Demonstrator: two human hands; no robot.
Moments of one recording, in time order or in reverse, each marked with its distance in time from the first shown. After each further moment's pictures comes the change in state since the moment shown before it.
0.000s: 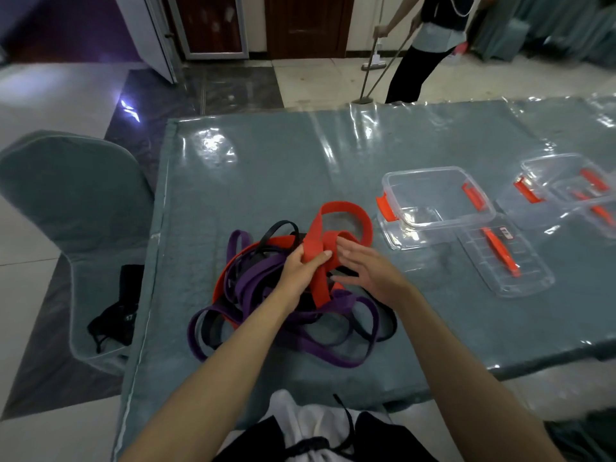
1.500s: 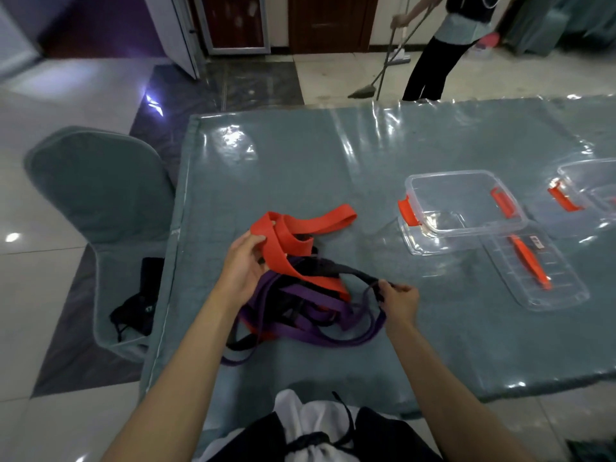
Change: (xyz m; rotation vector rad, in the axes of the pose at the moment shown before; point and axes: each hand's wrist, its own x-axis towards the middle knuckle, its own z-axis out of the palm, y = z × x) left_hand -0.028 0.069 -0.096 -0.377 0.151 0.031; right_hand 0.007 0.067 -0.008 -0.084 0.914 0.039
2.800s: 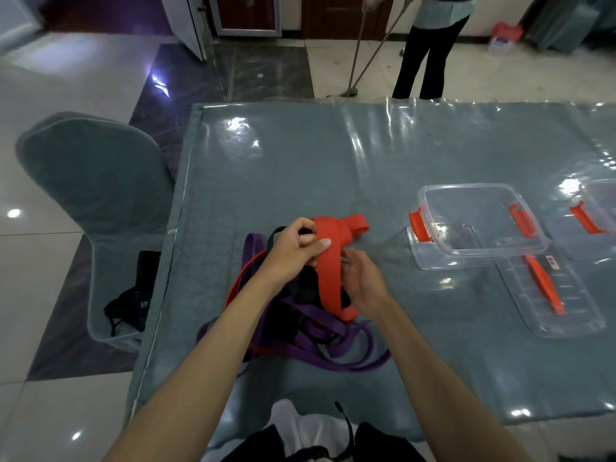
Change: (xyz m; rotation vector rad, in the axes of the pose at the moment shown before) left_hand 0.056 -0.018 0.054 0.508 -0.231 0.105; right_hand -0.015 -0.070 0.082 0.186 -0.822 0.111
